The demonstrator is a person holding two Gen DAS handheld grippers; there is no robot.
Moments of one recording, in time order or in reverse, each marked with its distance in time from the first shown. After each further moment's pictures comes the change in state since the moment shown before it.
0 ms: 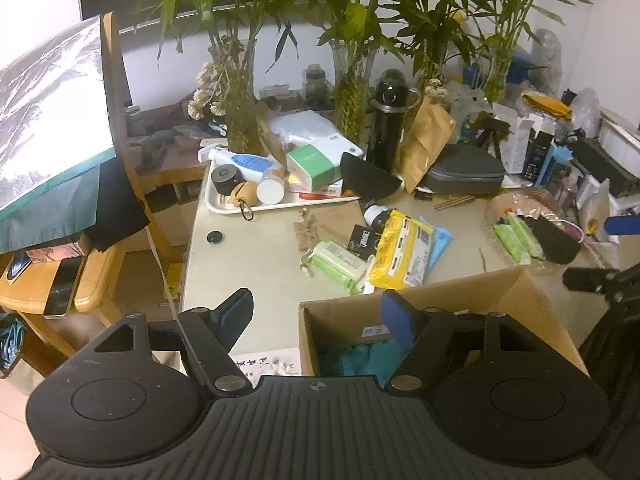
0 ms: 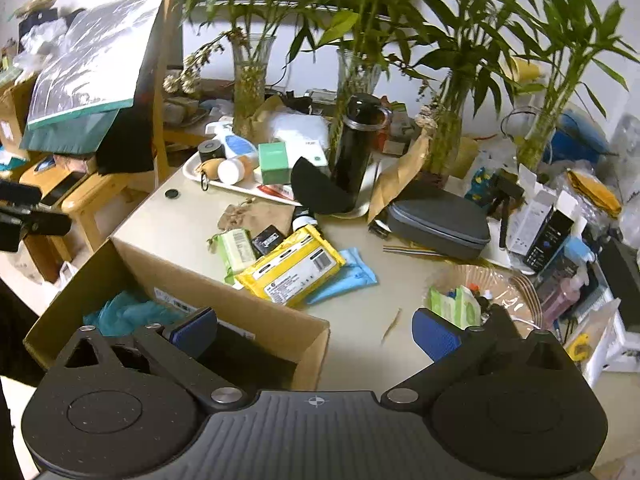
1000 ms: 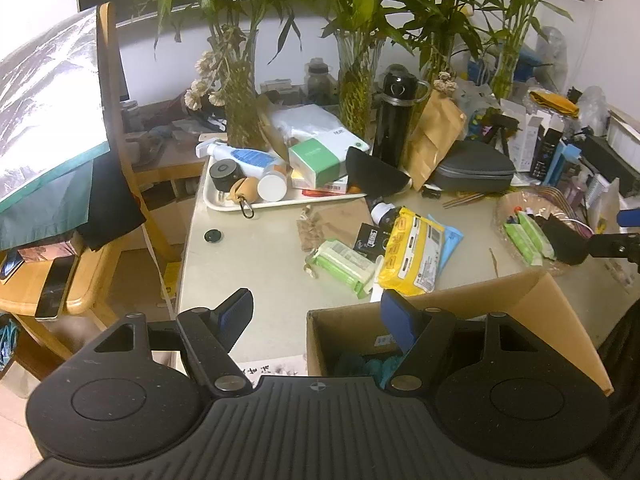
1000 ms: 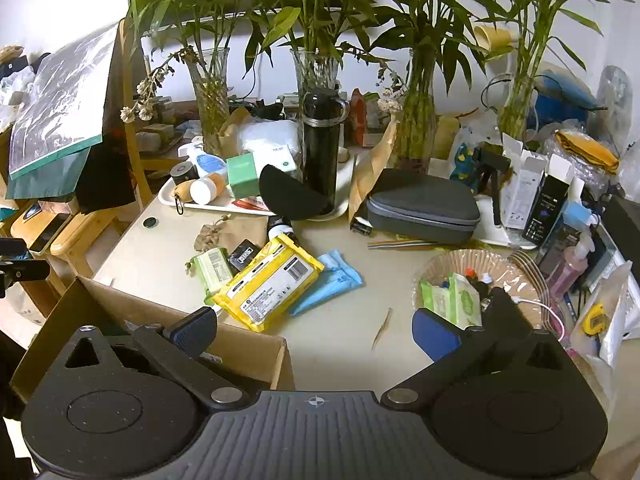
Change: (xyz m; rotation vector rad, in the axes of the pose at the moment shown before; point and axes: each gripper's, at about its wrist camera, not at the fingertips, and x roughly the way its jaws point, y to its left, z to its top) left arm 0.026 0.009 0.001 -0.001 0.007 -0.008; right arm 0.025 -0.050 -0.001 0.142 -0.008 0.029
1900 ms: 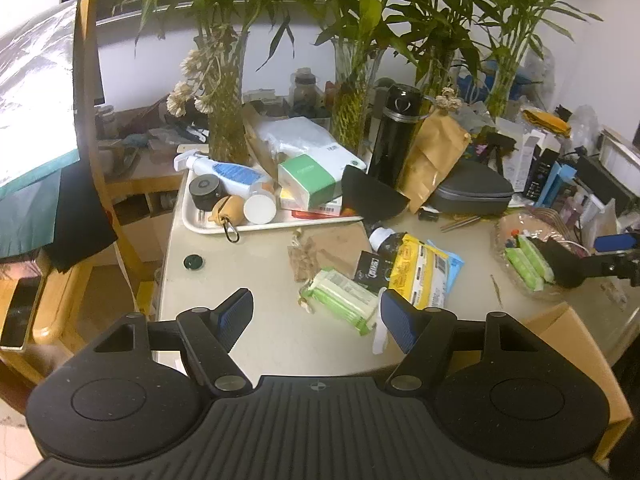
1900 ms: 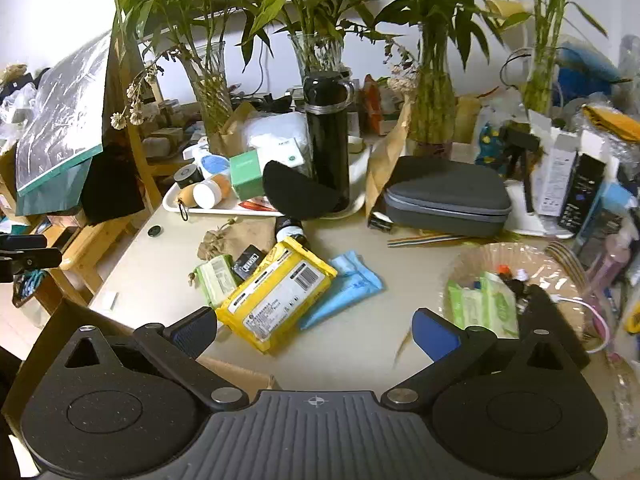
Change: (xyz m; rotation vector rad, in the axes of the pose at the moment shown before) left arm 0.049 0.033 0.018 -0.007 -0.048 -0.093; right arm 0.059 -0.025 0.011 0.056 0.020 0.107
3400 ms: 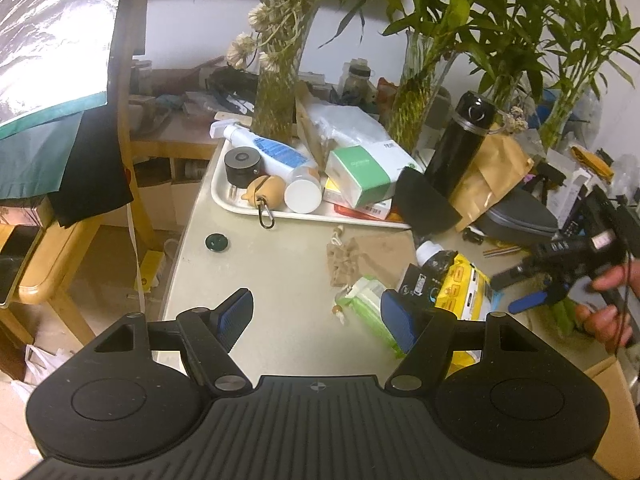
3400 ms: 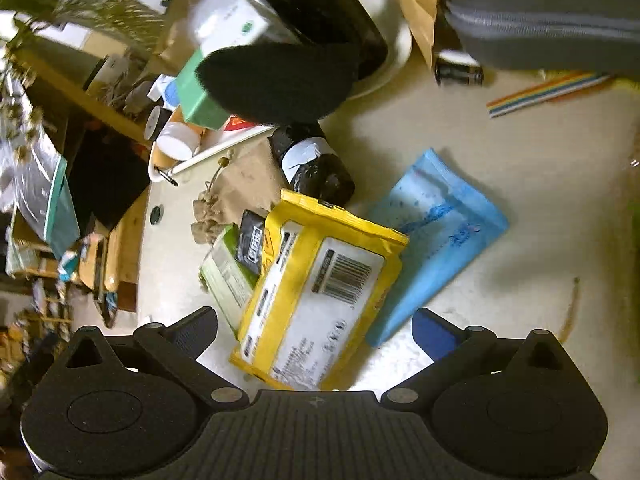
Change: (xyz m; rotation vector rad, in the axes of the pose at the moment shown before) left arm 0.046 0.048 -0.003 -0.179 0.019 0.033; right arm 0.242 -0.048 0.044 0.412 0.517 0.327
